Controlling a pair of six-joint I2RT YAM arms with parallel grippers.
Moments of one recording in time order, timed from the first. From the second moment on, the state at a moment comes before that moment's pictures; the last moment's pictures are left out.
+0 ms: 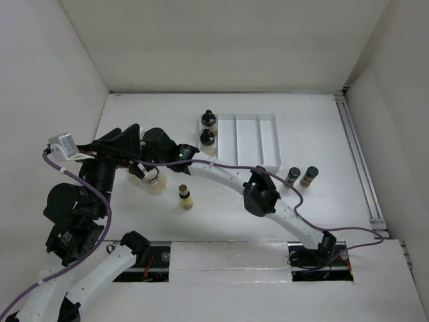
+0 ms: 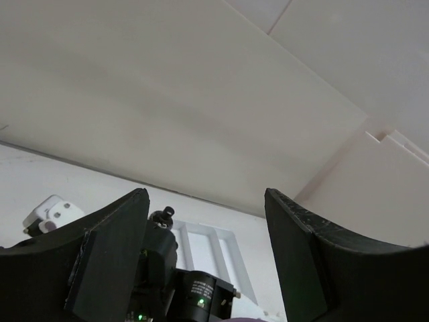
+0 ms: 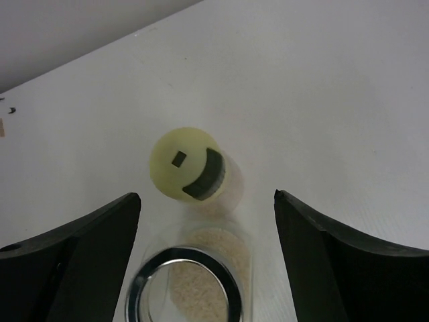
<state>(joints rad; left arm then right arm) -0.60 0.49 1.05 -0.23 -0.46 -0.45 1.07 2.59 2.50 -0.32 -0.16 0.06</state>
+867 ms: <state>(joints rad) -0.60 0.47 1.03 -0.20 -0.41 -0.43 1.16 2.71 2.55 -0.10 0.11 0.05</state>
